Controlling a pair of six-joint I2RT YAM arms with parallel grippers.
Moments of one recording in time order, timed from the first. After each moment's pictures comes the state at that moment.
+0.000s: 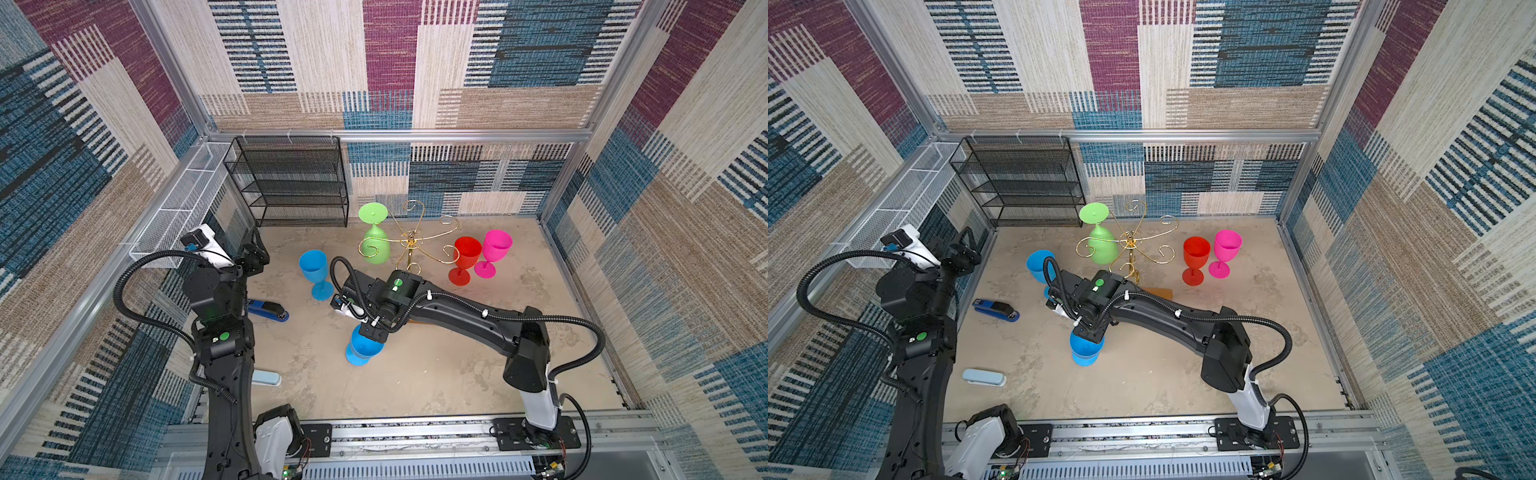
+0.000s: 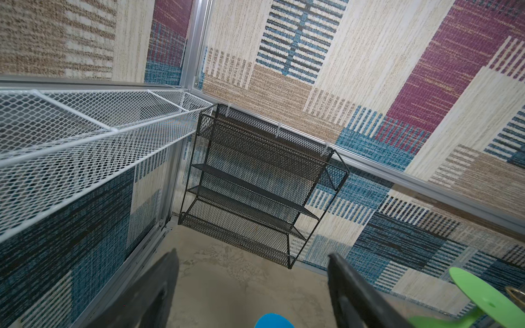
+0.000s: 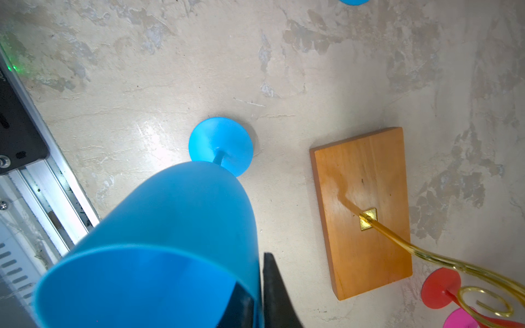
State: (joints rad) left arm 0.34 0.89 0.86 0.14 0.21 -0.36; right arm 1.11 2.02 1.98 -1.21 0.11 -0.16
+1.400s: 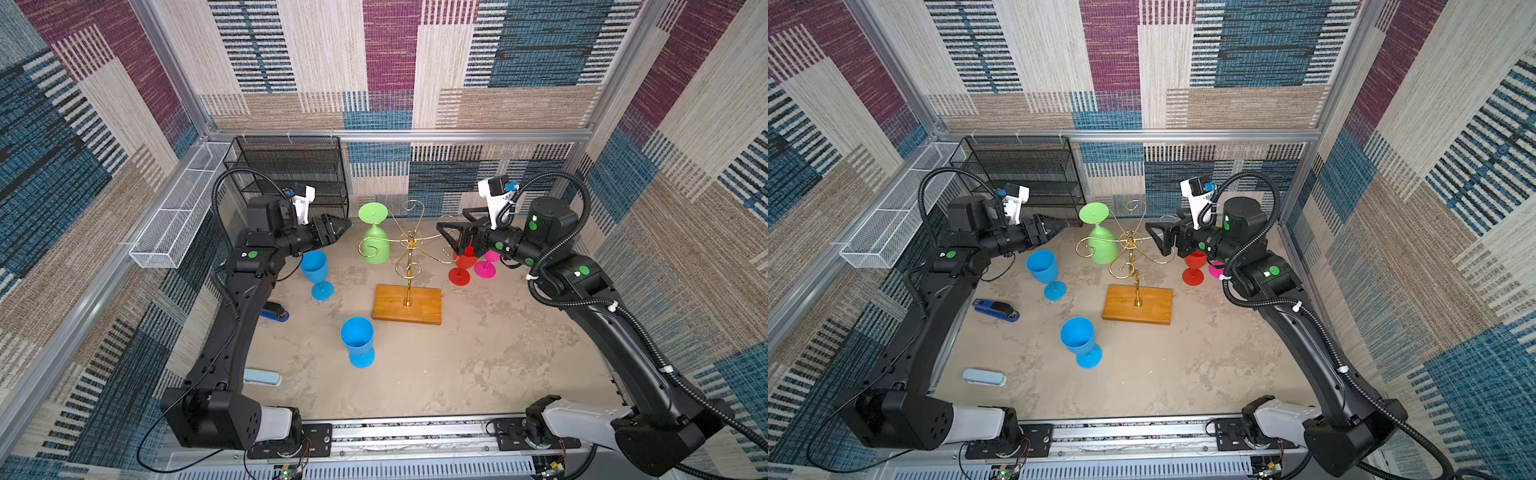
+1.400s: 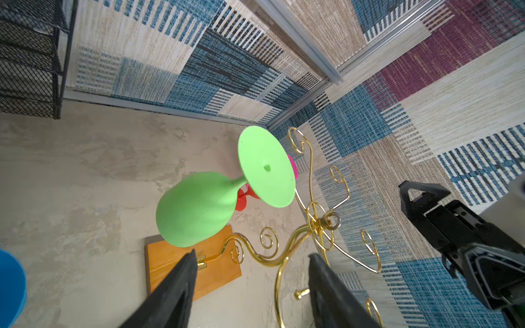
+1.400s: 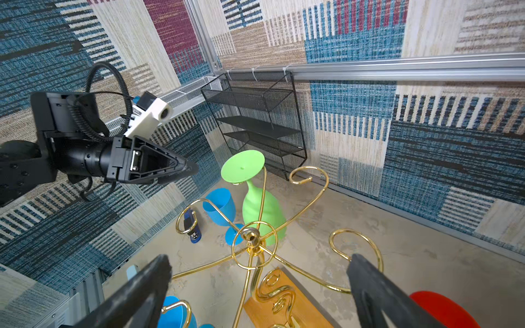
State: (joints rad) left arm -0.08 1.40 1.48 -0.50 0.73 -0.51; right arm 0.42 1.22 1.45 -0.38 -0.38 0.20
